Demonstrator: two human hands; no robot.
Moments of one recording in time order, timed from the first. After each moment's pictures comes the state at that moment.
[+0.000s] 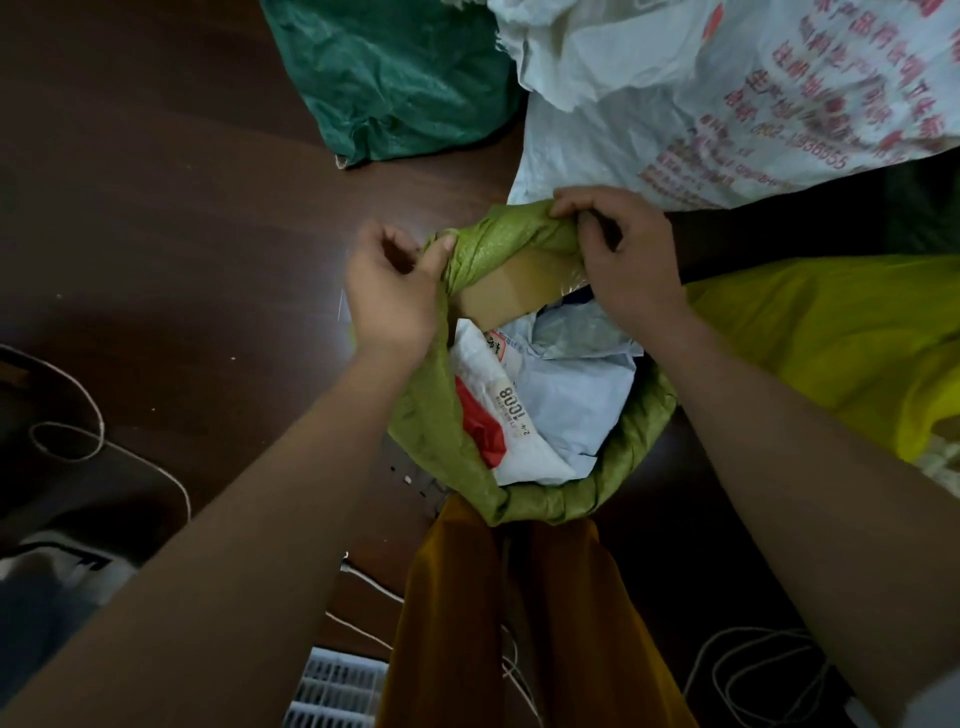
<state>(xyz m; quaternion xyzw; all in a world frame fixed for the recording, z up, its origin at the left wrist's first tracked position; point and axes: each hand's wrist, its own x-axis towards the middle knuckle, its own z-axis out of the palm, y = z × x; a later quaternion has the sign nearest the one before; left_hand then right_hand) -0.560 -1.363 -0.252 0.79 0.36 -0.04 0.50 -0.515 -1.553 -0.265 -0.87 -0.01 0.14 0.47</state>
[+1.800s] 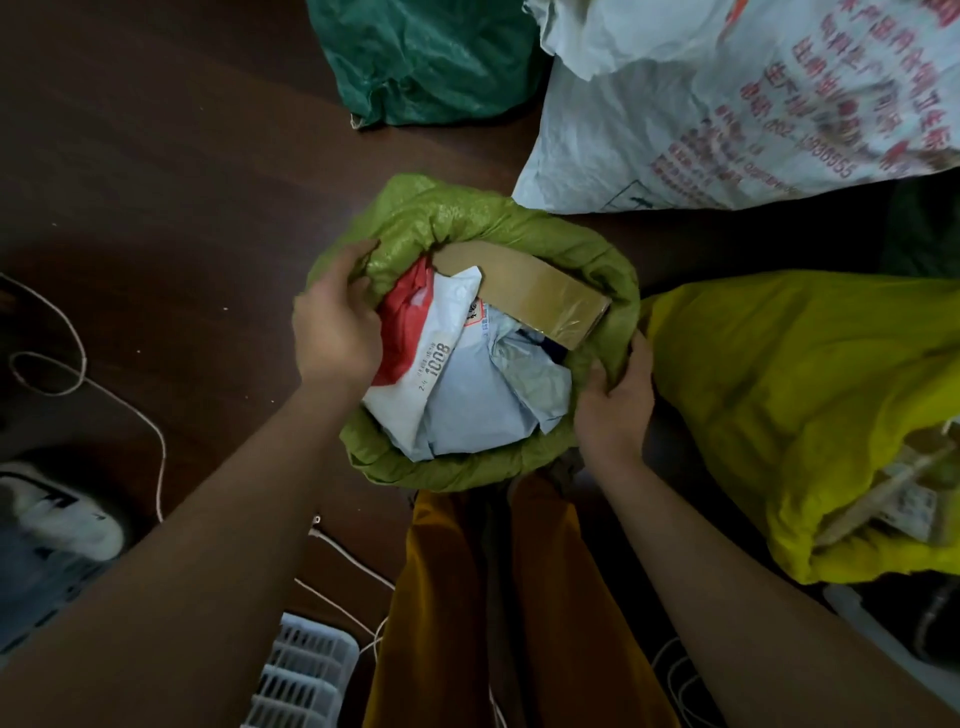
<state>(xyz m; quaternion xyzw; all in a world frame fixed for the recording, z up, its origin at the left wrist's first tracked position) -0.638 -1.333 -0.262 0.87 0.32 -0.07 0.36 -0.659 -1.575 -0.281 -0.83 0.30 0.18 0.44</state>
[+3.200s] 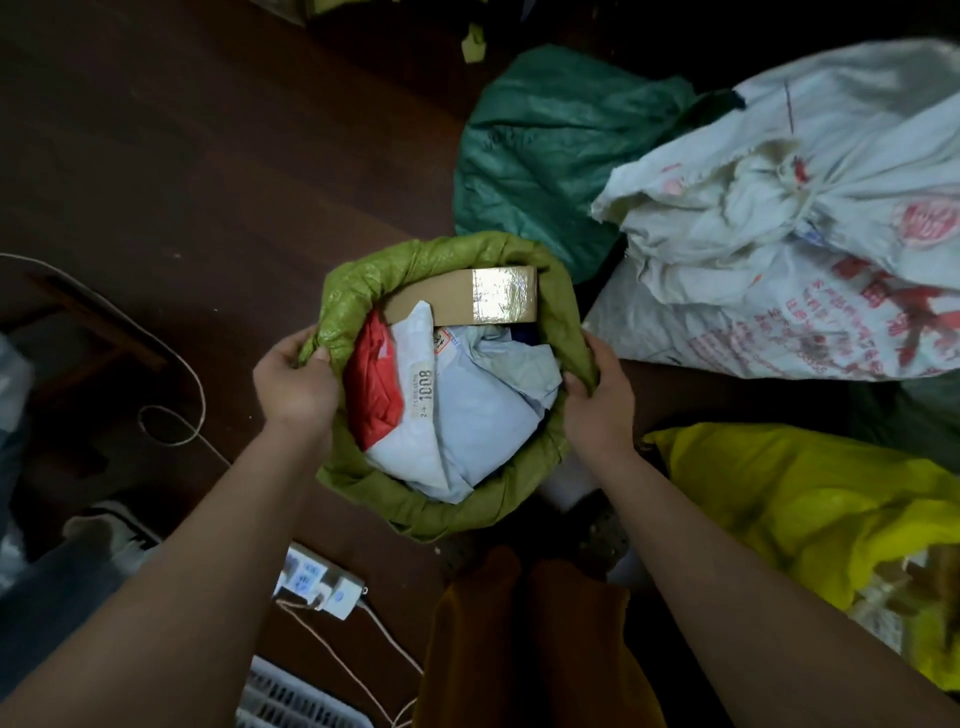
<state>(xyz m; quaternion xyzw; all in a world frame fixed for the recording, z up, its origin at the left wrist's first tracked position) -0.625 -1.169 -0.145 0.60 0.60 0.05 0.52 -0.564 -1.414 -0.167 -0.83 0.14 0.23 0.48</state>
